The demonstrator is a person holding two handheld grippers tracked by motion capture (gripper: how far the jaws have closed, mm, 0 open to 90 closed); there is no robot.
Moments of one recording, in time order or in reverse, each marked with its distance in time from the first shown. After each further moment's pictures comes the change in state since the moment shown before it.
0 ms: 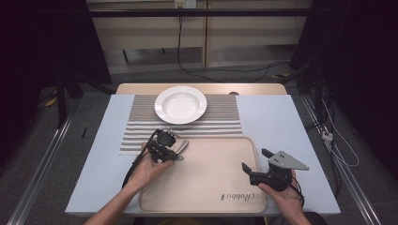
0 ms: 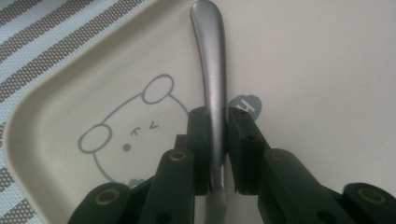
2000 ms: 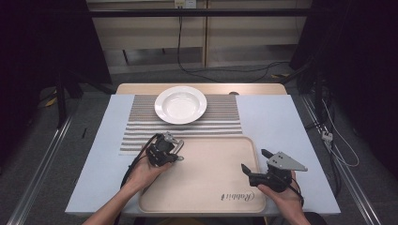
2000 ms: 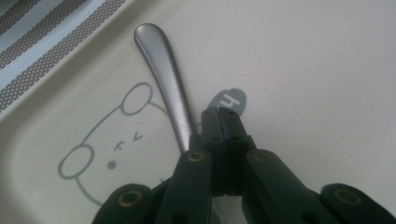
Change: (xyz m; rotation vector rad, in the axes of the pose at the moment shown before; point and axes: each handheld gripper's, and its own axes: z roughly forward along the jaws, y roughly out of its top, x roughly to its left) left arm 0.008 -0.016 0.004 -0.084 -0.074 0.154; right arm 0.003 0.000 -0.001 0.012 -0.006 -0.030
